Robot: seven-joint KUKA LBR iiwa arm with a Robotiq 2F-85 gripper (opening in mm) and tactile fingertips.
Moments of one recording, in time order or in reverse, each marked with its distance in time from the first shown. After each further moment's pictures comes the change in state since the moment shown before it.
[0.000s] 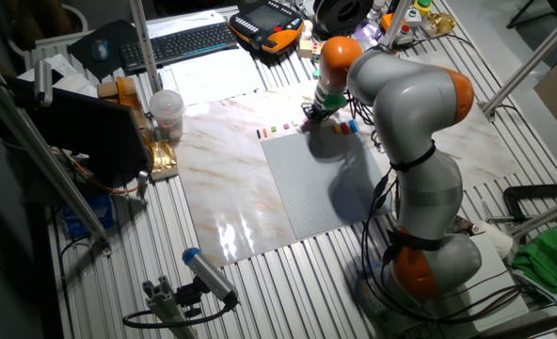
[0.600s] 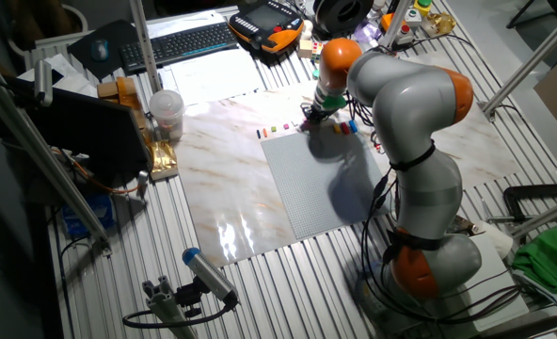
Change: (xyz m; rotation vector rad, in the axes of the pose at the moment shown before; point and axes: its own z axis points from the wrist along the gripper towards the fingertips) arm -0.013 0.008 0.023 -0.026 -0.019 0.021
